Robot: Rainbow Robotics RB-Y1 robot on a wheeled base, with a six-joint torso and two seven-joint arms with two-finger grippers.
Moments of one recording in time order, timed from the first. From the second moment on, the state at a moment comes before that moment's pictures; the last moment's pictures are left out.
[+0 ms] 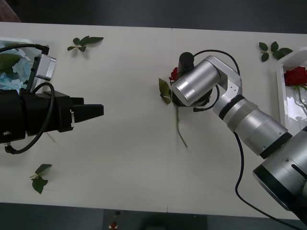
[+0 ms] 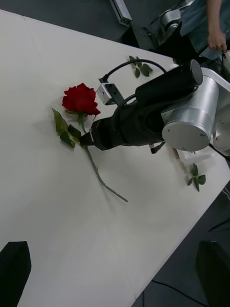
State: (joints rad) right arm -0.87 -0.25 0.55 -1.03 -0.27 1.21 0.90; left arm 0.02 1.15 -0.08 -2.29 1.58 0.66 -1.54
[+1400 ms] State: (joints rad) right arm -0.90 -0.33 0.55 -1.12 -0.35 1.29 0.90; left arm 0.02 0.99 -0.10 -2.34 1.43 0.80 -1.59
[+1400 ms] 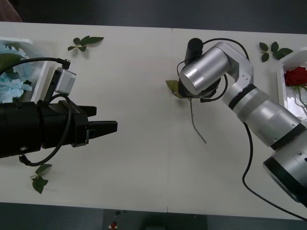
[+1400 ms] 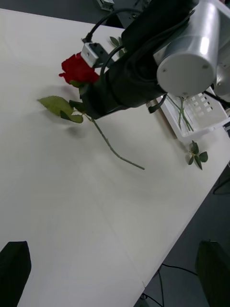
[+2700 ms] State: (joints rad) right arm -0.67 -1.01 -0.22 -1.09 -0.66 1.44 1.56; left arm 0.01 0.99 -0.10 -2.34 1.43 0.80 -1.59
